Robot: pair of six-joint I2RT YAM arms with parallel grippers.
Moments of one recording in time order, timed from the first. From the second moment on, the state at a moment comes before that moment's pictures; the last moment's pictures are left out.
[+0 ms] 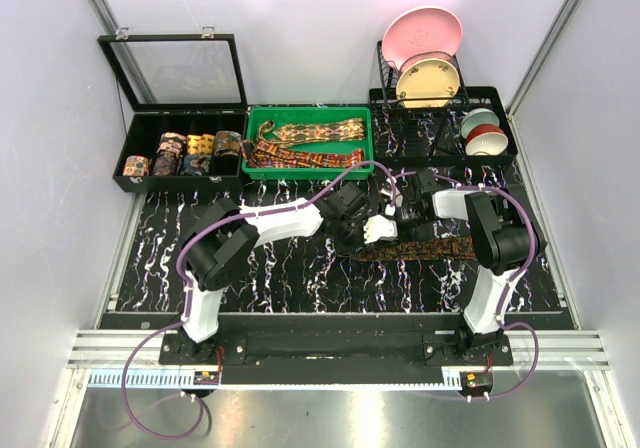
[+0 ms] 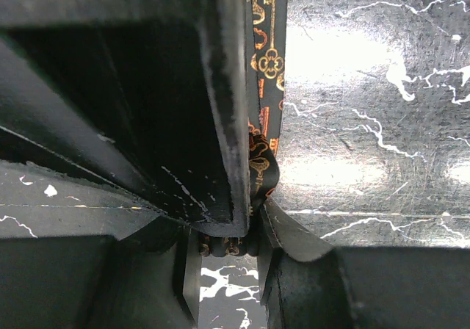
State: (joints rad) left arm -0.89 1.97 1.31 -0.43 0.37 0.57; right arm 0.24 1.88 0.93 -0.30 -1.07 0.37
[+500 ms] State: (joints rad) left arm -0.88 1.97 1.31 -0.43 0.39 0.56; right arm 0.26 1.90 0.96 -0.35 -1.01 0.33
